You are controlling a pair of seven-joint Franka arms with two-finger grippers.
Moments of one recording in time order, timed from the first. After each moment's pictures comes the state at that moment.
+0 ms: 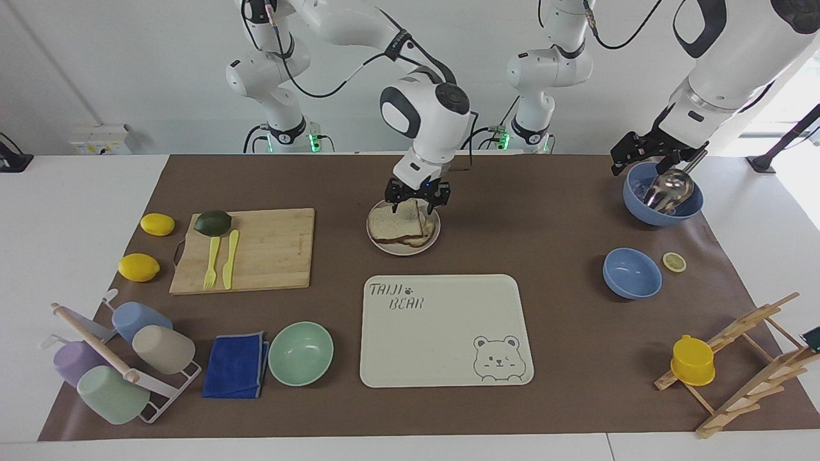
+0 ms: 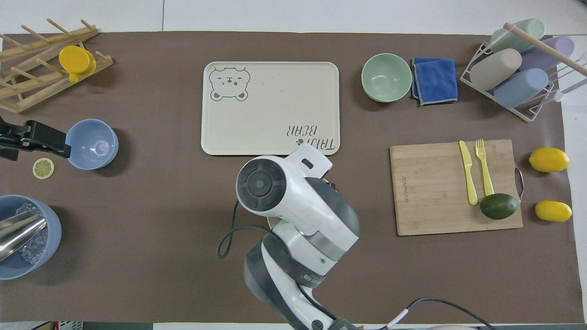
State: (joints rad) left arm 0.03 0.04 -0.09 -1.52 -0.03 1.42 -0.02; right arm 0.65 0.26 0.02 -1.72 -0.15 1.88 0.74
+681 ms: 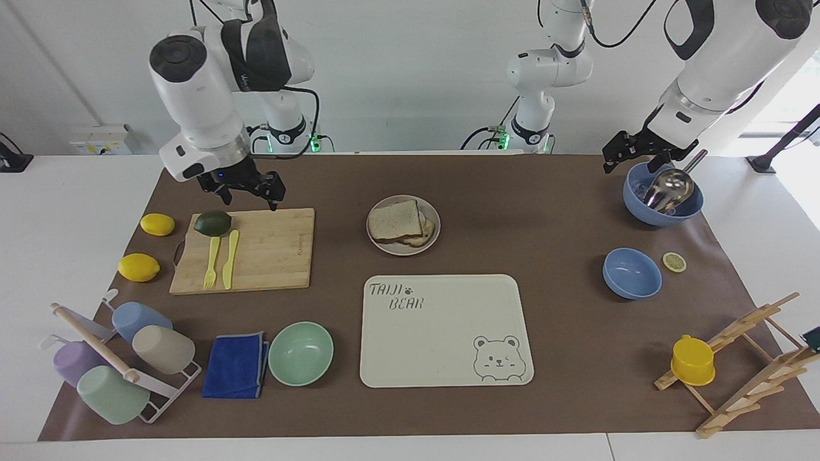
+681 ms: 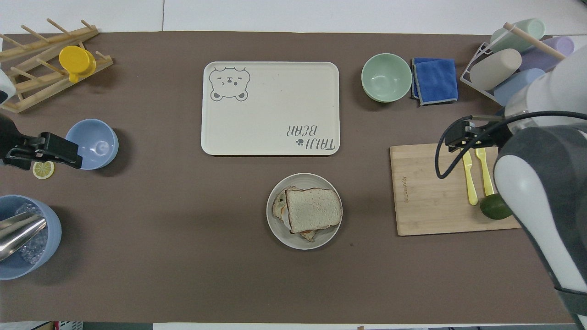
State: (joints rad) left arm 0.03 -0.01 -0.11 -1.62 -0.05 1.45 -0.02; right arm 0.09 0.02 -0.01 -1.72 -0.02 1.64 0.23
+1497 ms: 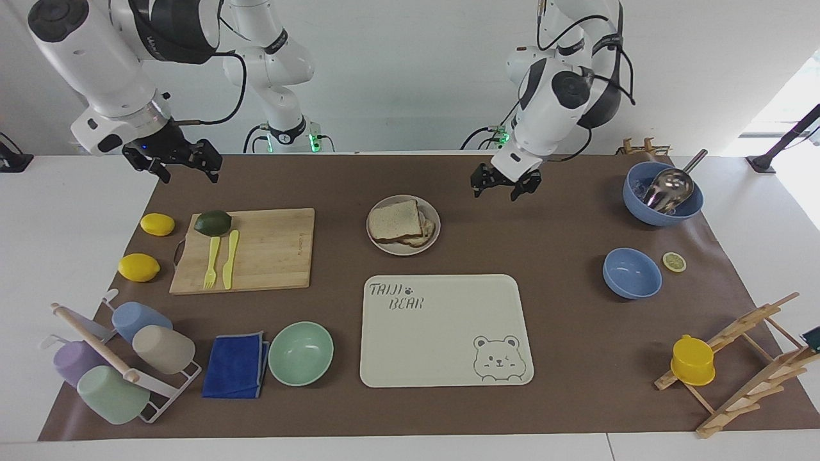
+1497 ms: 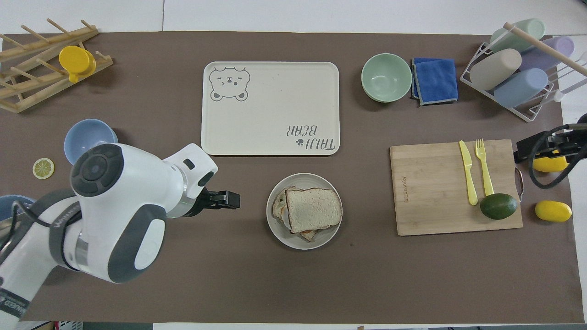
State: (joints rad) left arm -0.39 -0.08 -0.13 -2.22 -0.29 2.09 -0.30; right arm 0.09 0.00 -0.16 -1.65 -0.03 1.52 -0.08
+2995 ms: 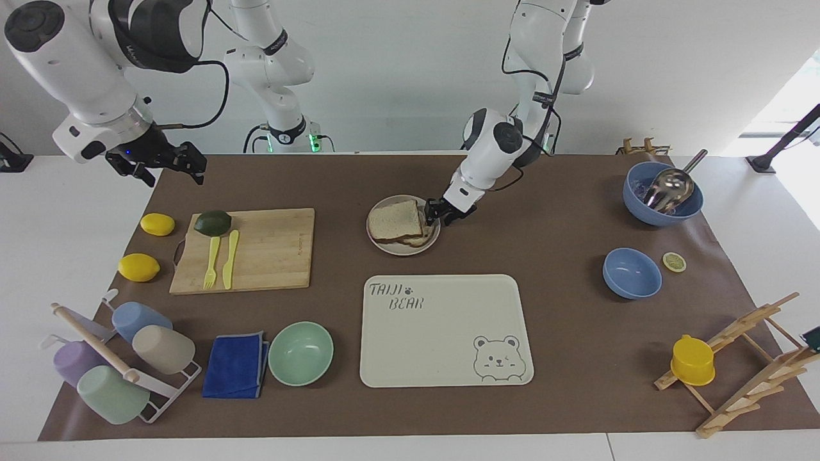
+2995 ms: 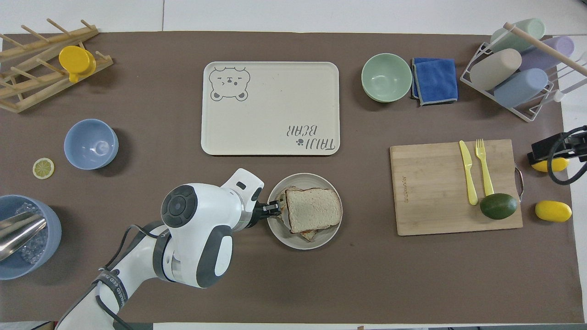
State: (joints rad) left arm -0.57 0.10 -0.12 -2.34 -0.57 2.53 -0.36; right arm 0.03 0.01 -0.16 -1.65 -0.02 1.51 -0.15
